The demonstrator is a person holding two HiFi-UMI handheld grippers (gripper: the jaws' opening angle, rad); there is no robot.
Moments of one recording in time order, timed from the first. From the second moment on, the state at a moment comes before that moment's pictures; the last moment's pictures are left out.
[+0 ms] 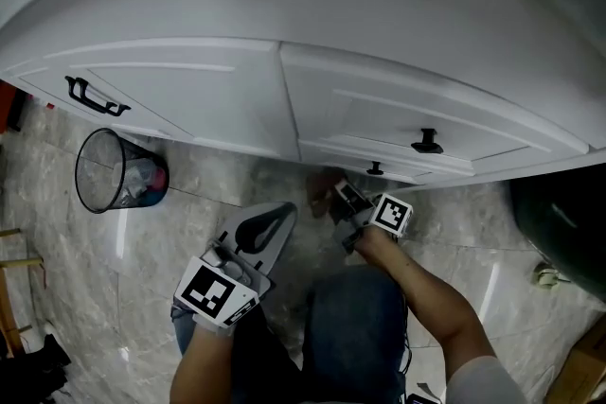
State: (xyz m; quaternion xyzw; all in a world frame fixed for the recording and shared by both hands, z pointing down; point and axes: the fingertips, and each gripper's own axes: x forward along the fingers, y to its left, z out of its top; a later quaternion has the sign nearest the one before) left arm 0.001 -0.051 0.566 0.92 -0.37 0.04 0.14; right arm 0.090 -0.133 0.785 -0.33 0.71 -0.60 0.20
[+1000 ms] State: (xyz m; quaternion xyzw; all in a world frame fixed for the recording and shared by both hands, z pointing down) left arm 0.029 -0.071 0.587 0.93 -0.32 0.03 0.16; right arm 0.290 -0.100 0.778 -0.54 0.57 -0.55 0.27
